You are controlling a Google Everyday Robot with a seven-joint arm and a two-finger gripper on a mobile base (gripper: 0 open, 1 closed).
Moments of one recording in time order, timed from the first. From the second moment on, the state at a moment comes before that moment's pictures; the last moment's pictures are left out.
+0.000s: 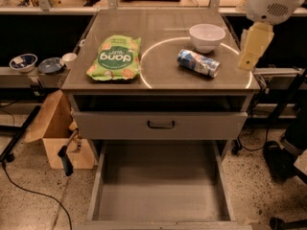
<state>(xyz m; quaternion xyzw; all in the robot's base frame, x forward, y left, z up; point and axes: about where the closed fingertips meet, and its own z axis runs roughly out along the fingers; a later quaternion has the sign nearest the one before) 0.573 -0.213 0.983 -0.62 0.76 -0.06 0.19</state>
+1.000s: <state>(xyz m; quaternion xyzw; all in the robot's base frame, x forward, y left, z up) 0.608 -0.200 0.961 -0.62 0.76 -0.06 0.19</state>
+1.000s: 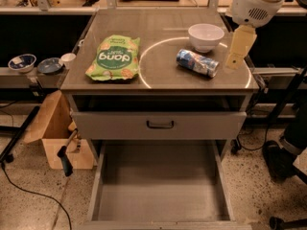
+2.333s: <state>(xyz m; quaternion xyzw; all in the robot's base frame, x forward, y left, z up) 0.685 -0.193 0.942 -0.63 0.74 -0.02 0.26</state>
